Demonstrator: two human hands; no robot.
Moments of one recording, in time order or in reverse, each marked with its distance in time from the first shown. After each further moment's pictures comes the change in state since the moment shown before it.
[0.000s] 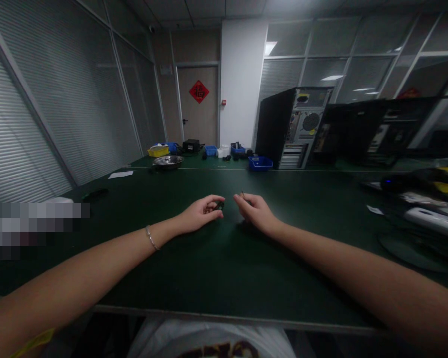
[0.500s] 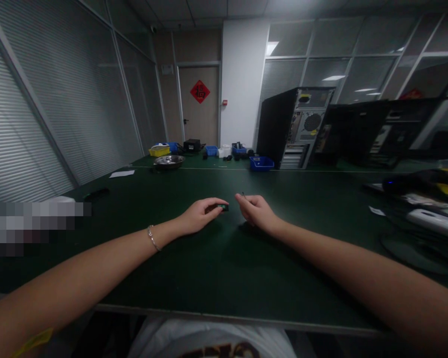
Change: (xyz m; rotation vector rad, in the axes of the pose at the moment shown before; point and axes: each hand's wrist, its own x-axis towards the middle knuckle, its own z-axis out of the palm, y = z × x) left_hand -0.002 0.006 0.000 0.220 0.040 0.077; right_hand 0.002 0.004 -0.003 0.075 -0.102 0.114
